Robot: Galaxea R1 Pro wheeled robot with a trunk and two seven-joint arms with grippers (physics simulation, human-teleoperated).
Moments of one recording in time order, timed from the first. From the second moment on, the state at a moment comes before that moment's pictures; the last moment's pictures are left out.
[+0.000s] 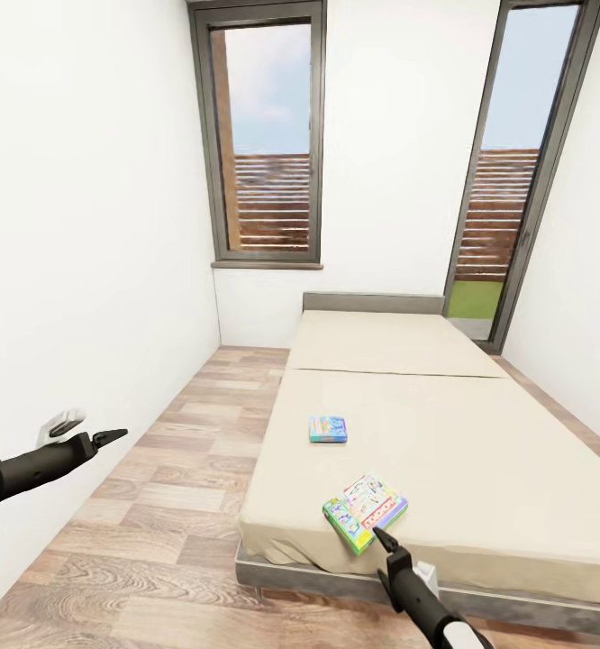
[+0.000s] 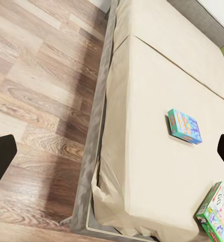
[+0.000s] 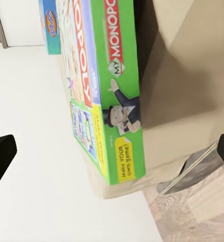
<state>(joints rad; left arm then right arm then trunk) -0.53 0.24 0.61 -1.31 0.01 1.04 -0.77 -0.37 0.07 -0.42 -0.47 -0.87 0.39 0.51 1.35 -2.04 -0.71</state>
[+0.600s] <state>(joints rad) -0.53 0.24 0.61 -1.31 0.01 1.04 -0.77 -0.37 0.07 -0.42 -0.46 -0.87 0.39 0.51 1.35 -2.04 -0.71</state>
